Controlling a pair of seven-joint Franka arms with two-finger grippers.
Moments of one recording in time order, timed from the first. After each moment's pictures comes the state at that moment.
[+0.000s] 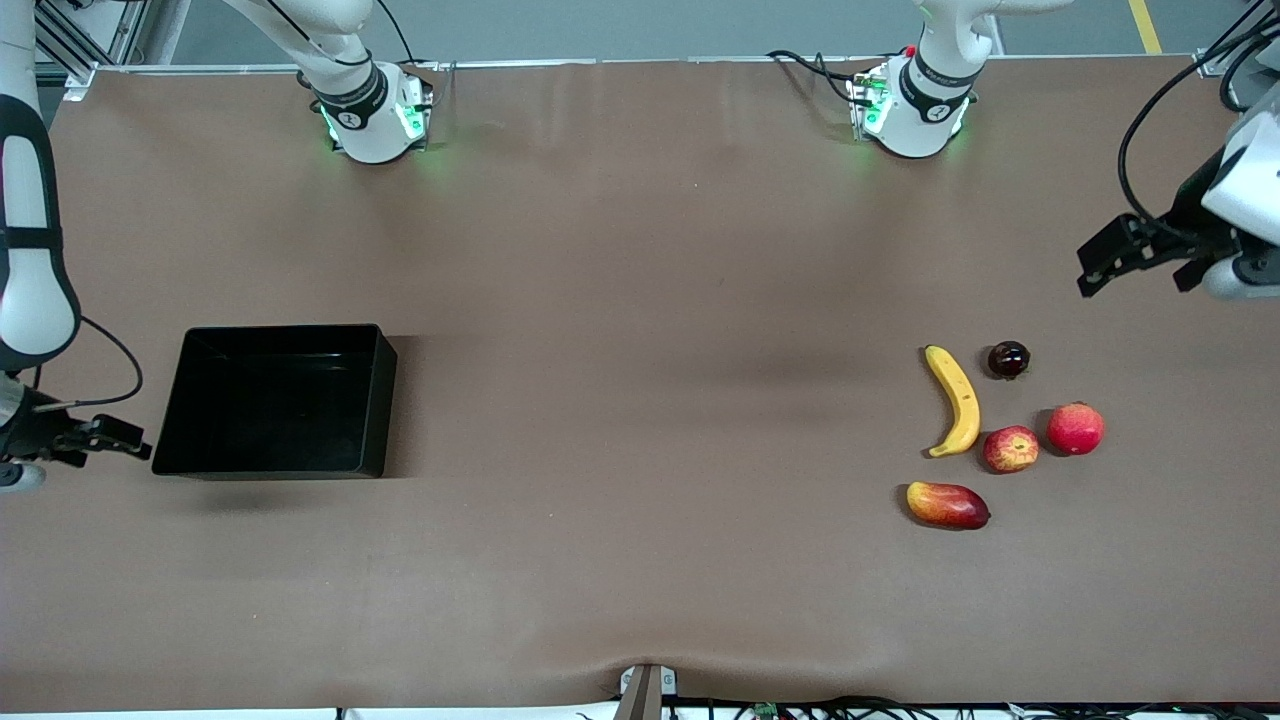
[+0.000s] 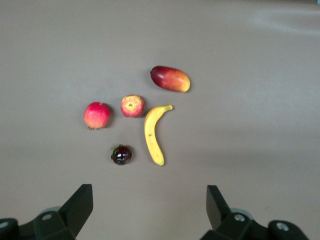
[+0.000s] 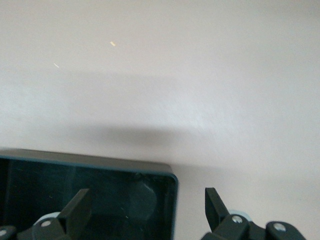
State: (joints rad) left arm -0.04 -0.01 -0.06 -1.55 0.03 1.62 -0.13; right arm -0.30 0.49 0.03 -1.56 0.12 2.18 -0.46
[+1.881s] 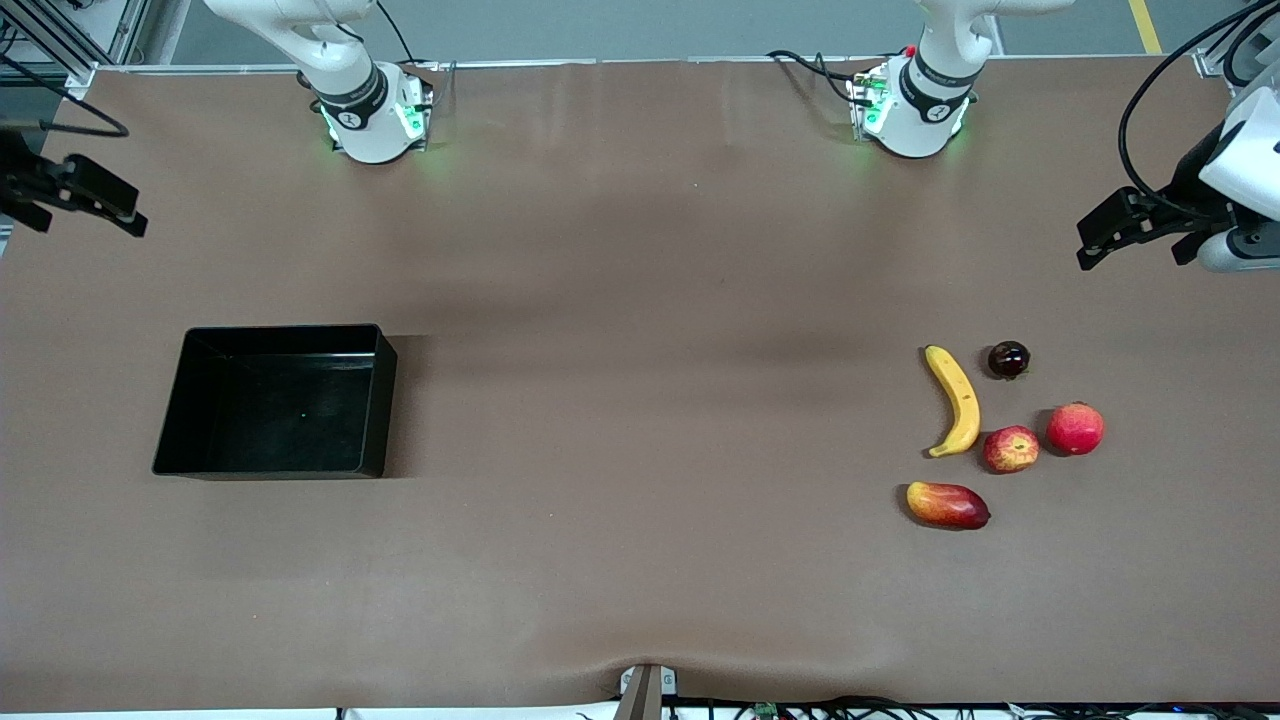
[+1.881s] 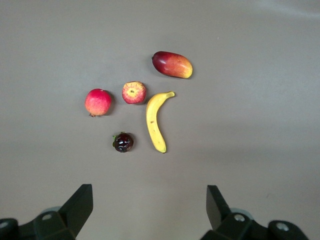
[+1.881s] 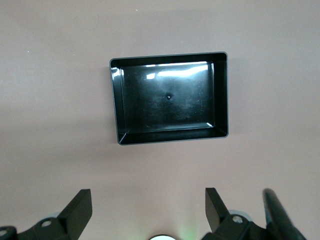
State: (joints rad) left arm -0.07 -0.04 -0.03 -1.58 0.03 1.60 -0.13; right arm -0.01 -0.02 0.02 -1.48 -0.02 1.41 0.04
